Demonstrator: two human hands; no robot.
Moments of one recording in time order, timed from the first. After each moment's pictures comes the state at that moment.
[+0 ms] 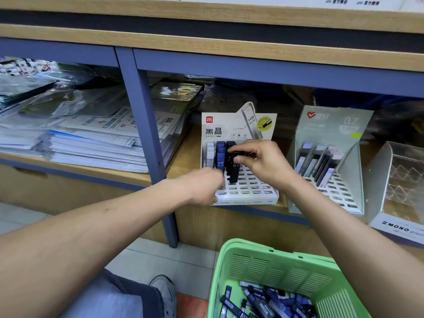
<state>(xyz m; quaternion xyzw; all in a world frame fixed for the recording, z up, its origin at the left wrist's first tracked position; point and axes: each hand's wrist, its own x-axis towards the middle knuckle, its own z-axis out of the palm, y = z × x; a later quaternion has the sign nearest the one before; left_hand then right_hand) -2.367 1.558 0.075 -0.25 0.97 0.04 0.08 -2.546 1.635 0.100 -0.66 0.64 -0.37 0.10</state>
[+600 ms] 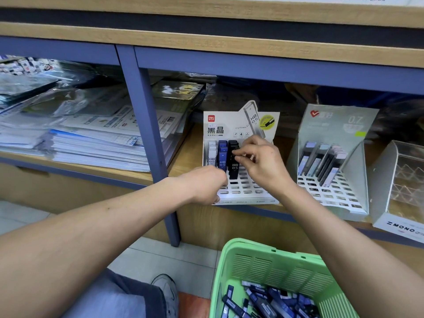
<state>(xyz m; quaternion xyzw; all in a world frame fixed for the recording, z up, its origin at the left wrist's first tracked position) -2.370 1.553 0.071 -0.24 0.97 0.02 0.08 -2.542 1.627 0.074 -0.65 0.64 -0.40 0.01</state>
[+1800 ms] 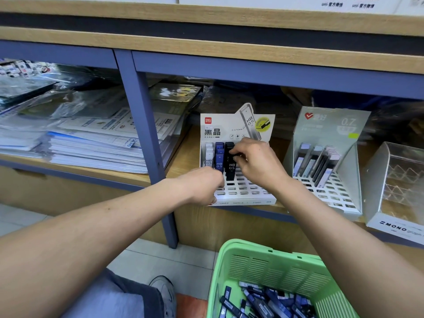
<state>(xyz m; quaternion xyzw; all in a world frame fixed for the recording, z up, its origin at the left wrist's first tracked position) -2.373 1.546 0.063 -0.25 0.97 0.02 0.07 -2.541 1.623 0.092 -0.68 0.68 -0.26 -0.06</state>
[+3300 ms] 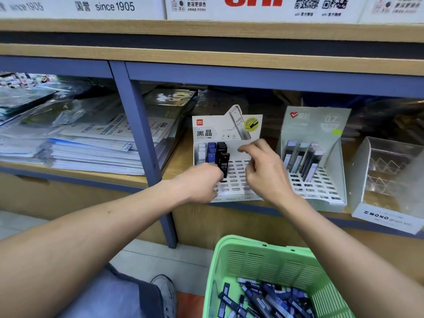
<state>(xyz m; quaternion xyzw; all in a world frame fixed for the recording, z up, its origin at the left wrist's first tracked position) -2.373 1.579 0.091 -0.27 0.96 0.01 0.03 -2.536 1.676 0.085 -0.61 0.70 -0.36 -0.09</state>
